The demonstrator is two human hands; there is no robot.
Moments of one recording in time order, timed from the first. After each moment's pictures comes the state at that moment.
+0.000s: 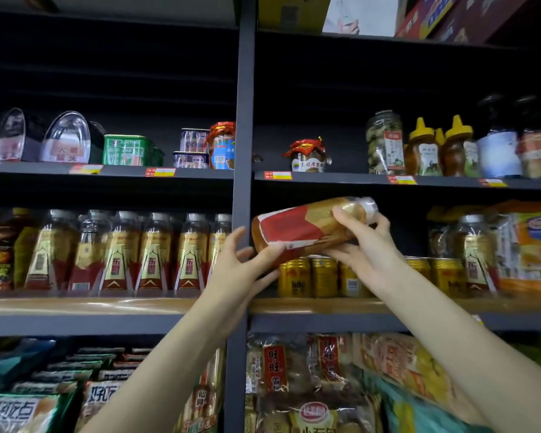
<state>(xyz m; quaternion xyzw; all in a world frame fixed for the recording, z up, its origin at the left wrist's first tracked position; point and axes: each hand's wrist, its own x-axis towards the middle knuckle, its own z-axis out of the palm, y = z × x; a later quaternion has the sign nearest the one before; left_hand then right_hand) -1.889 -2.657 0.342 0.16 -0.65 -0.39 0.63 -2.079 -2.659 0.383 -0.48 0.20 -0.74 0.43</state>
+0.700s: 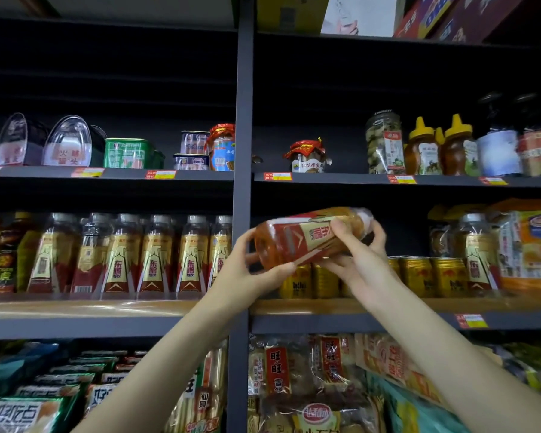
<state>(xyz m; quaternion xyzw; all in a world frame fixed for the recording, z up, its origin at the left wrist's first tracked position) -1.886 -2.658 0.341 0.20 -0.74 -0.30 0.57 -2.071 -2.662 0.361 -0.47 0.18 -0.75 0.42</state>
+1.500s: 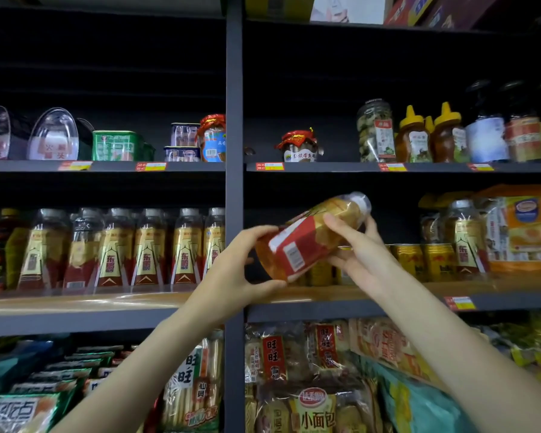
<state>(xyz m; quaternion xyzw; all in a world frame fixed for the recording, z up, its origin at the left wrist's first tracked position) -1.876 -2.662 0.334 0.22 -0.83 0.03 0.51 -2.080 -2.654 0.360 -0.47 0.22 -0.73 0.43</state>
